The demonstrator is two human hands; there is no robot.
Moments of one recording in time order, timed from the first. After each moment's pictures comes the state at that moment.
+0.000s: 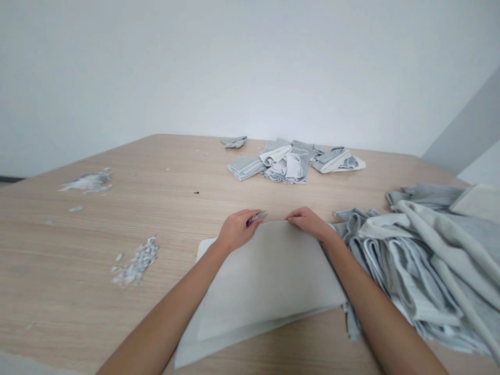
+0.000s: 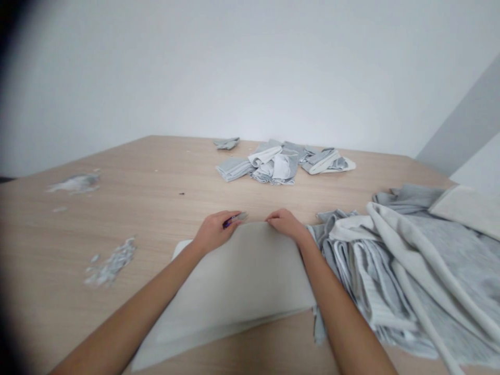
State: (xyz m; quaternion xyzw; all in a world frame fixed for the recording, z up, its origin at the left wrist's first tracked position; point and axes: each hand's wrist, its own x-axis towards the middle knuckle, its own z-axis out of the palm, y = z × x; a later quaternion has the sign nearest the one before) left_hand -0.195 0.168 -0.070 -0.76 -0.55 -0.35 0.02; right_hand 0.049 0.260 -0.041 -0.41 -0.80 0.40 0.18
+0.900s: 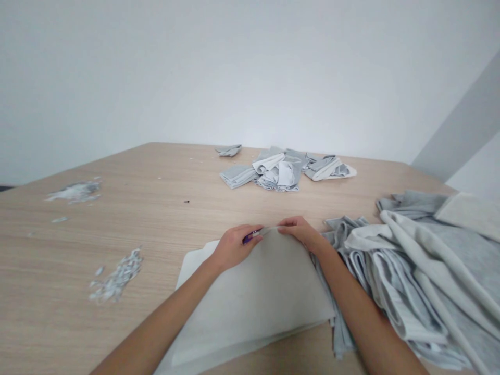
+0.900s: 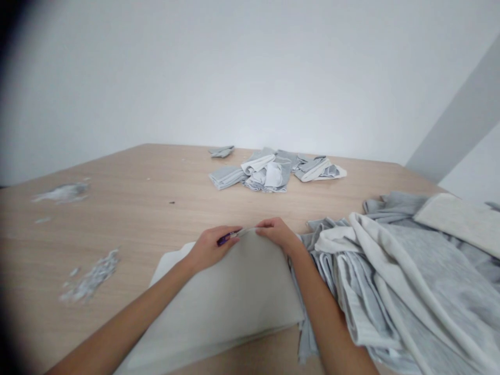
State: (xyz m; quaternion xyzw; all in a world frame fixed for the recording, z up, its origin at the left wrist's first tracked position) left_hand -0.163 0.157 -0.057 -0.77 -0.51 -0.38 -0.06; right_hand 0.061 0.249 -0.039 -0.40 -0.63 0.62 0.24
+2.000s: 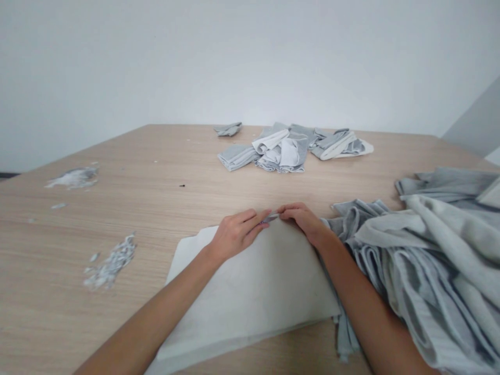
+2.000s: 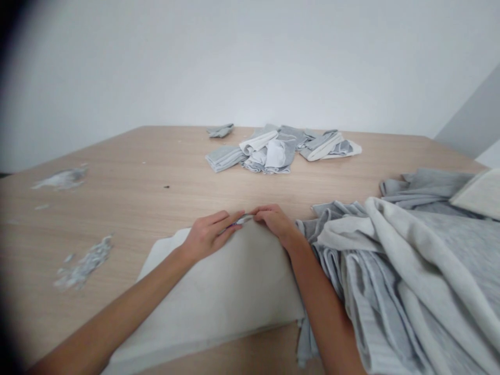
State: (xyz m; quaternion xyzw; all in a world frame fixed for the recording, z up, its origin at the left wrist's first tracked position) left_hand -0.147 0.159 -0.054 -0.83 -0.45 -0.30 0.14; right_hand 0.055 0.243 -0.037 -0.40 -0.58 0.66 0.26
